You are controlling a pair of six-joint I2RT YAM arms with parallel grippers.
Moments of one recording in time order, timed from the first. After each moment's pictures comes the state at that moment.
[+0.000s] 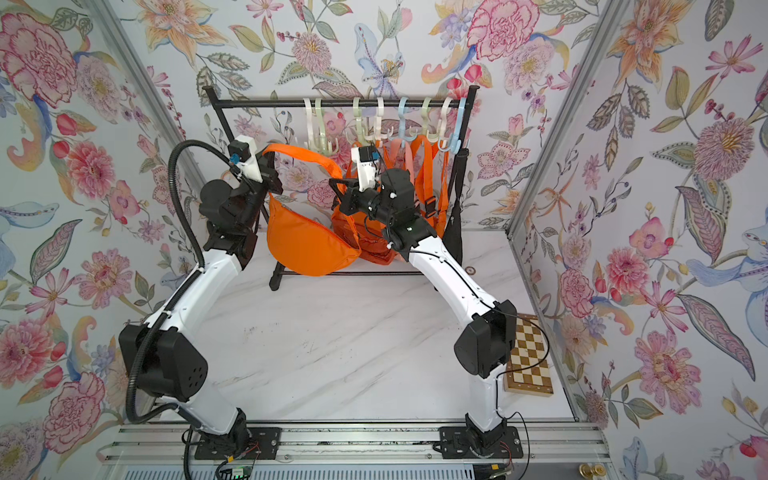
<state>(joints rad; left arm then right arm) -0.19 1.62 1.54 0.51 0.10 0.08 0.60 1.89 1.98 0.00 -0.39 0.37</state>
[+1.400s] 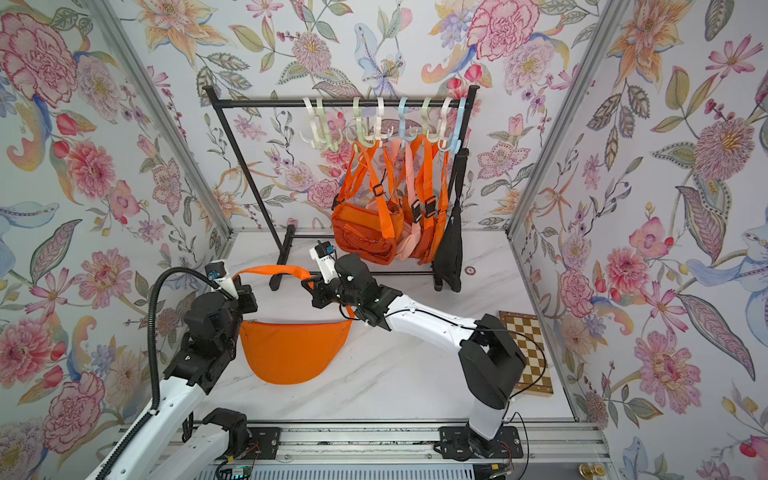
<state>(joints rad) -0.24 0.77 0.59 -0.04 -0.45 -0.09 0.91 1.82 1.38 0.12 -0.26 0.42</state>
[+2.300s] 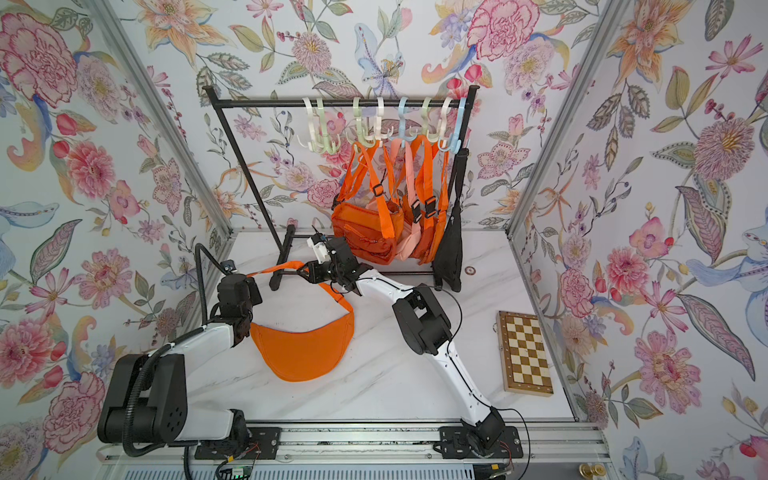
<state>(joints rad) -0.01 1.43 0.63 0.31 -0.42 -0.17 0.75 2.48 2.03 0.03 -0.51 0.48</state>
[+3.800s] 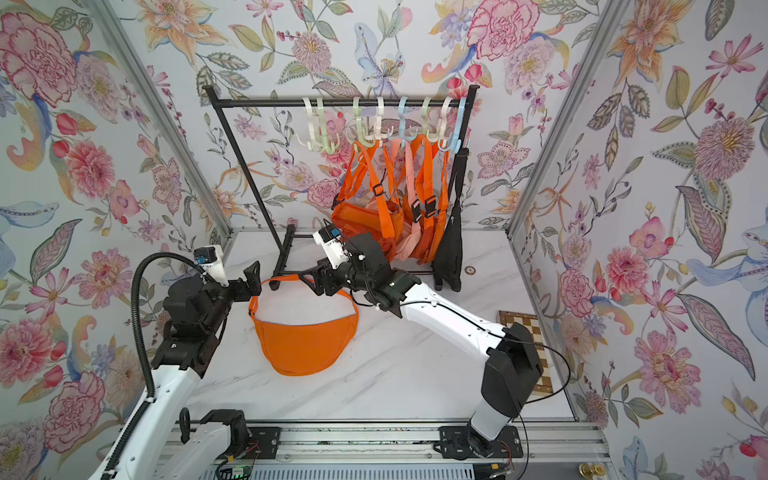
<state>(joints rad) -0.06 0.83 0.76 -0.09 0.02 -0.09 0.87 1.61 1.46 -0.15 -0.30 0.26</state>
